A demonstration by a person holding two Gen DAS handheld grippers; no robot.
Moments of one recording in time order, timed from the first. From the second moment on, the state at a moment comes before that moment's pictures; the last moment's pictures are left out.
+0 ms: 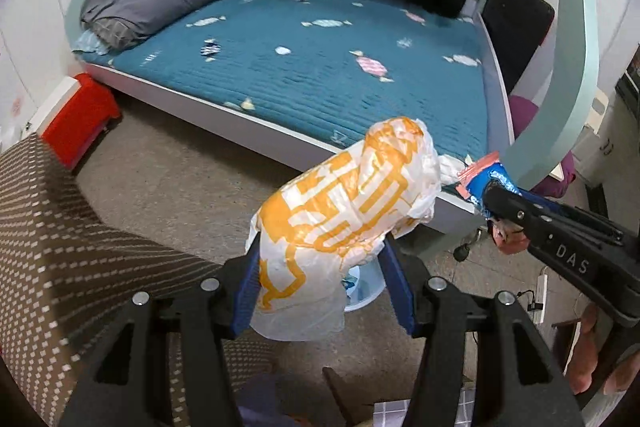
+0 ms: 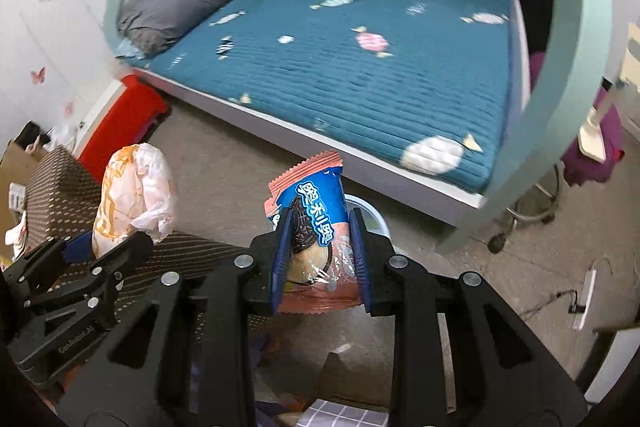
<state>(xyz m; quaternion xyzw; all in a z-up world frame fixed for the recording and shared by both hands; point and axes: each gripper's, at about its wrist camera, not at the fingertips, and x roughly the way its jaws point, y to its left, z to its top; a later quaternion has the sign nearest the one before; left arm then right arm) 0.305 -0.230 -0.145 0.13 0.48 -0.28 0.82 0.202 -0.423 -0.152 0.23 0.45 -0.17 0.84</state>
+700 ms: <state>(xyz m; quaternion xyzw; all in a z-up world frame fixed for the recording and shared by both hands) 0.337 -0.200 -0.183 0.12 0.51 -0.22 0.82 0.242 -0.403 -0.177 0.22 0.49 -0.14 0.83</state>
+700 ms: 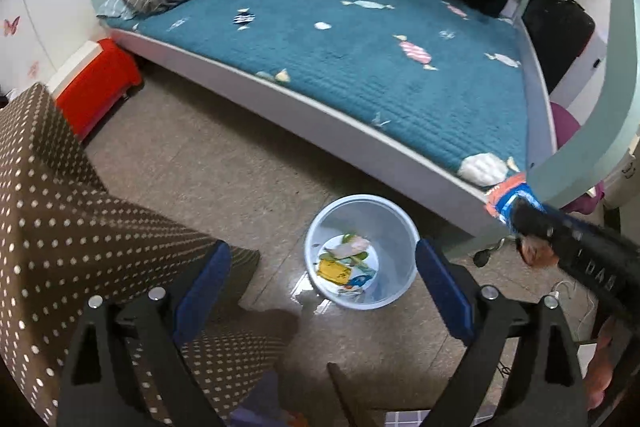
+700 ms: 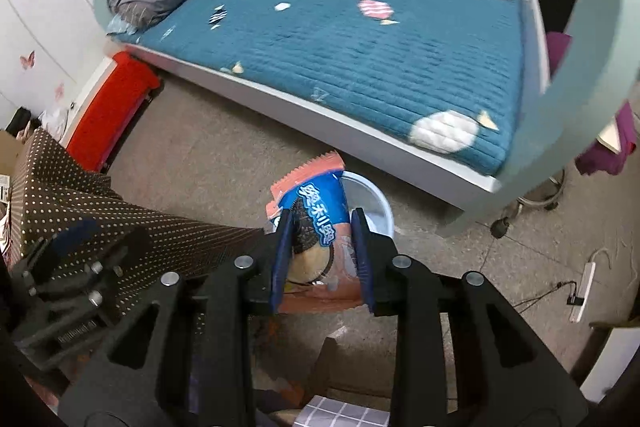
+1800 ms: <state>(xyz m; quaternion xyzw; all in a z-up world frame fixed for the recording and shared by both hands) 0.298 -0.170 -0.143 0.12 0.49 -0.22 0.83 0.200 -0.371 -0.144 0.20 0.47 -0.14 0.85</state>
